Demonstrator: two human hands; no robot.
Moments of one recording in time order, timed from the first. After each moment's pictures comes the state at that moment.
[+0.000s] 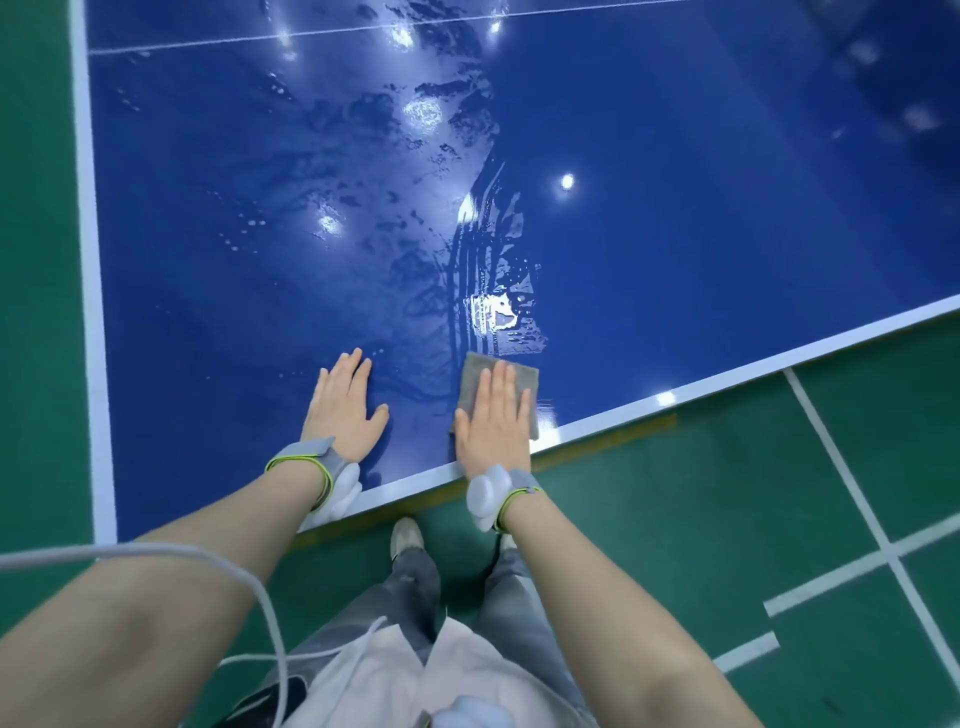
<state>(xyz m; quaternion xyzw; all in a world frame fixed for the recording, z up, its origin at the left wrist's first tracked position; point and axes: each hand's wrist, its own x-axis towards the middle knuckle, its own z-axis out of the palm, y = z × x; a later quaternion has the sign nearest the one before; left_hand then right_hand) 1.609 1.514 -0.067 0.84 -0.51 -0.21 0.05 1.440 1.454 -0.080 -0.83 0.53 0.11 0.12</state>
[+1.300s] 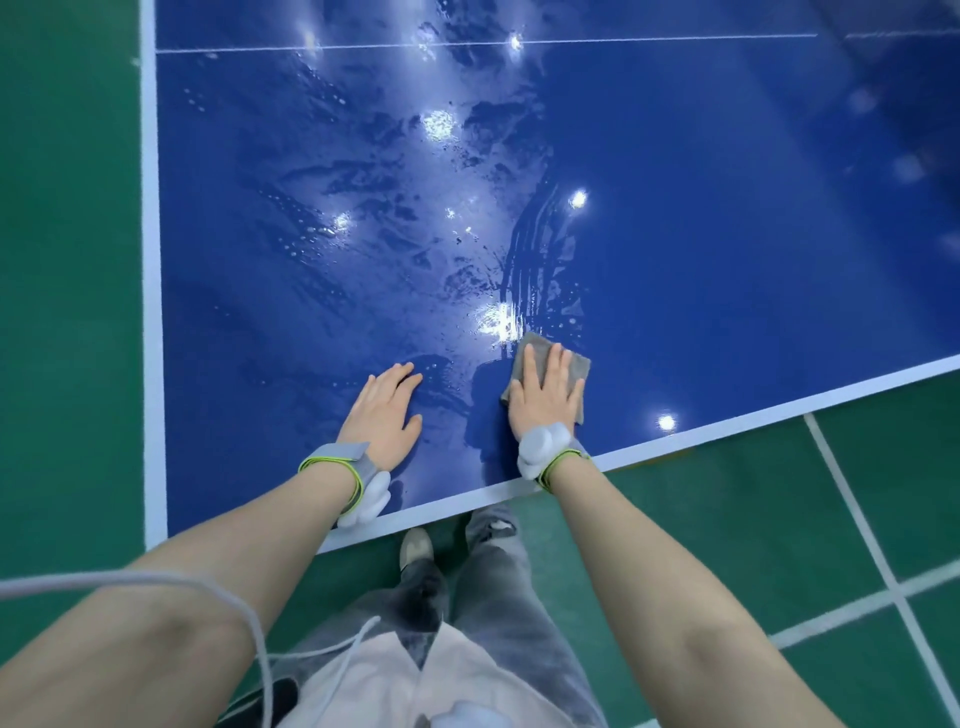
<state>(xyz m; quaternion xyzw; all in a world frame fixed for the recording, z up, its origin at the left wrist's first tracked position) 1.641 1.522 -0.076 0.79 -0.56 -0.23 0.12 1.476 1.406 -0.080 -0.79 0.58 0.12 0.15</state>
